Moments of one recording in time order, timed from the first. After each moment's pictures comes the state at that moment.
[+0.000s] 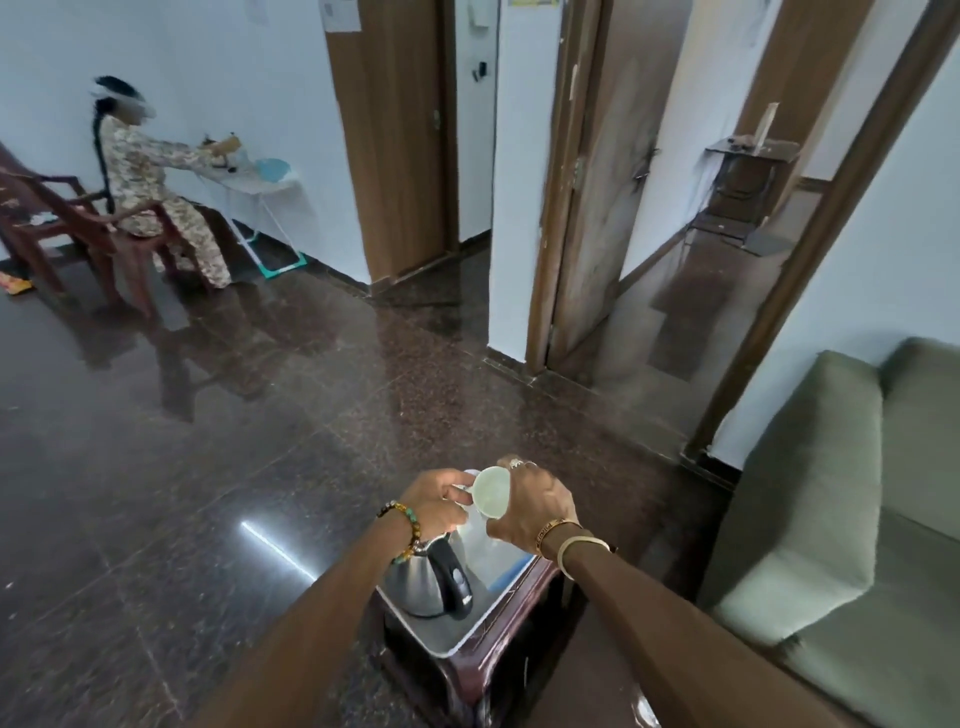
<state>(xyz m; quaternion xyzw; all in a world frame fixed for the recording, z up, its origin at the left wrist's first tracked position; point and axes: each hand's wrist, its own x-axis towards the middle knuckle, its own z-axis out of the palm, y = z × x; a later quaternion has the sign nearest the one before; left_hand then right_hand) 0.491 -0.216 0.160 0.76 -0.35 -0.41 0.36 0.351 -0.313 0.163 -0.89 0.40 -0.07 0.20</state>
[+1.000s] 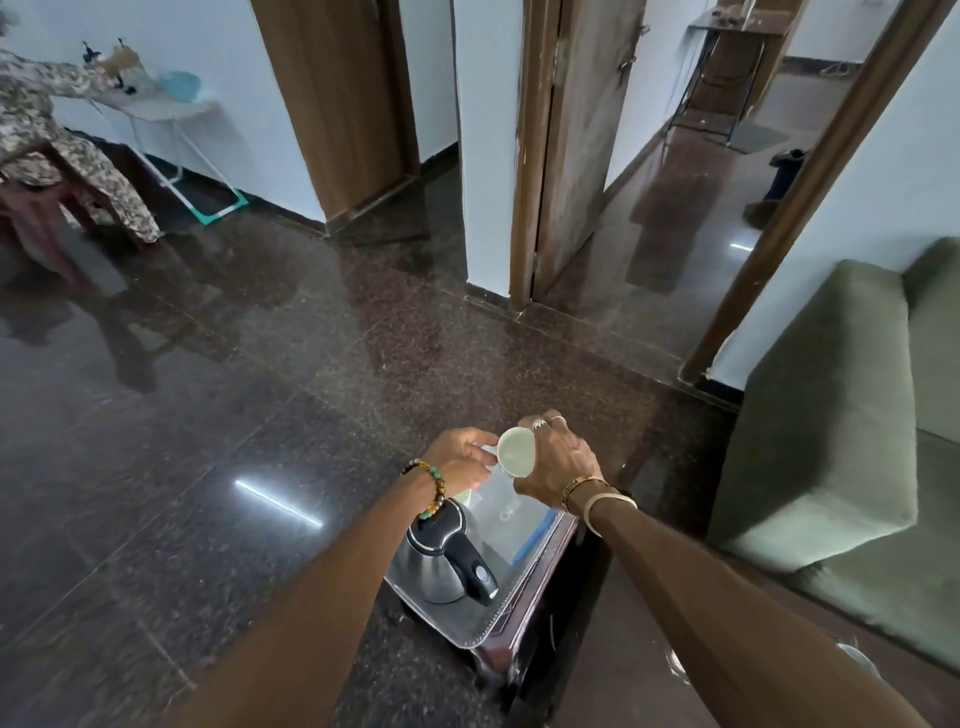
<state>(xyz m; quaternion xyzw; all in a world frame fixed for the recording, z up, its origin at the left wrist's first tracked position) 0.557 -0.302 0.115 0.73 -0.37 -0.48 0.32 0.406 -0.382 0.115 -0.86 0.46 -0.02 0.22</state>
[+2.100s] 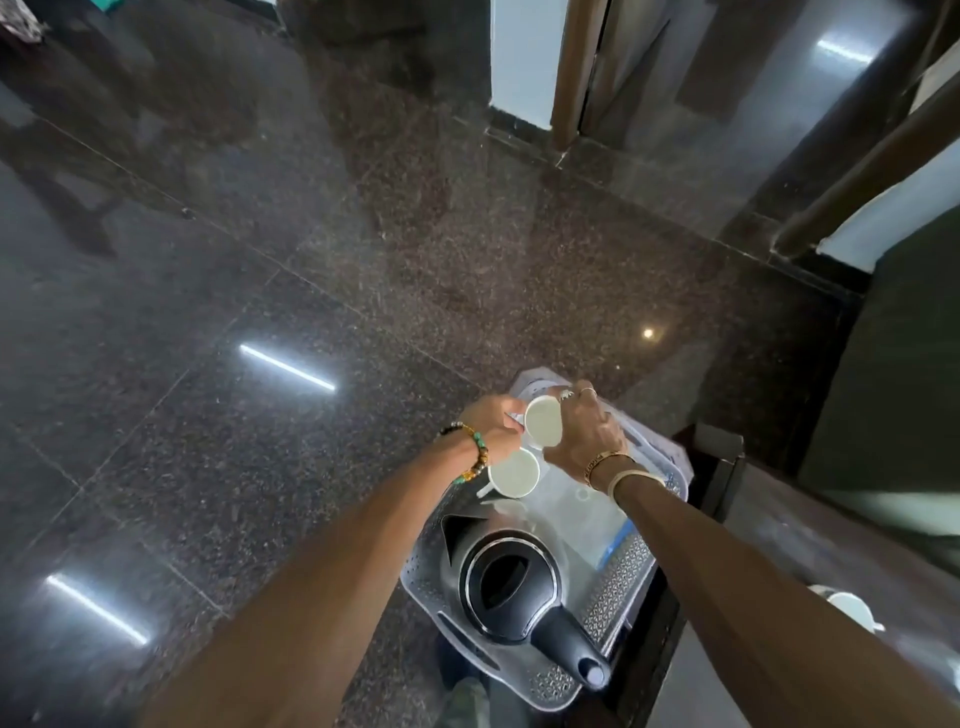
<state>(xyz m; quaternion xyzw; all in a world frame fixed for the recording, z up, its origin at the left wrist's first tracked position) 0.686 -0.411 -0.103 0.75 -0.36 -0.53 0.14 0.548 -0.472 -0.129 -0.82 0.50 0.12 0.24</state>
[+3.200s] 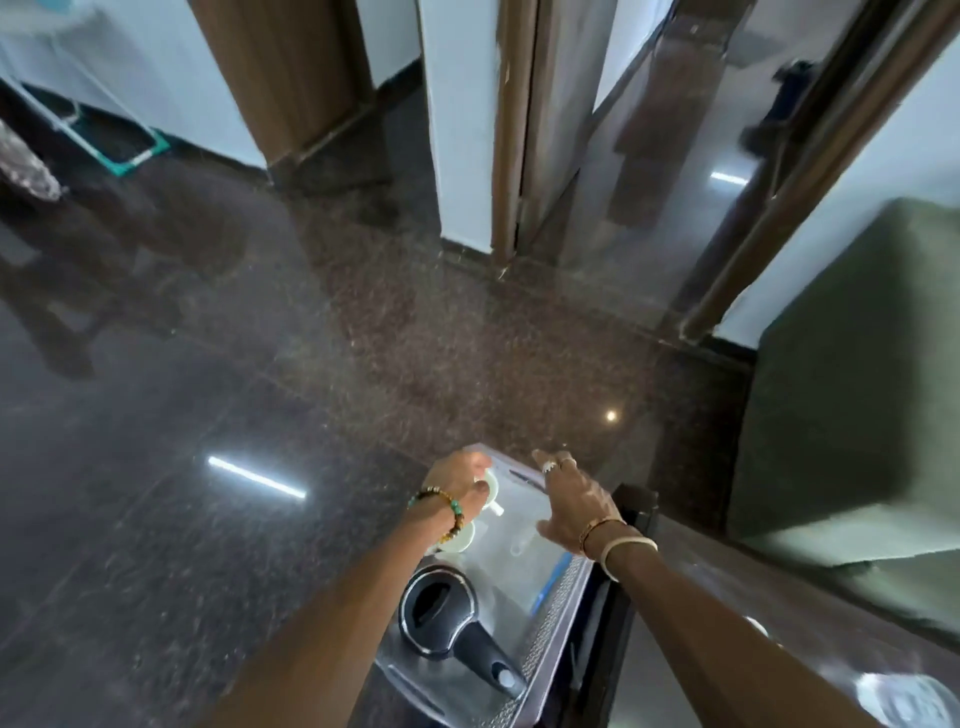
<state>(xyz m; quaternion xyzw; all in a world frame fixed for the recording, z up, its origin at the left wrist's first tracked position) 0.627 -0.406 -0.008 0.79 -0.46 -0.38 0.13 0.453 -0.466 -0.033 -0.84 0.47 0.12 0.25</state>
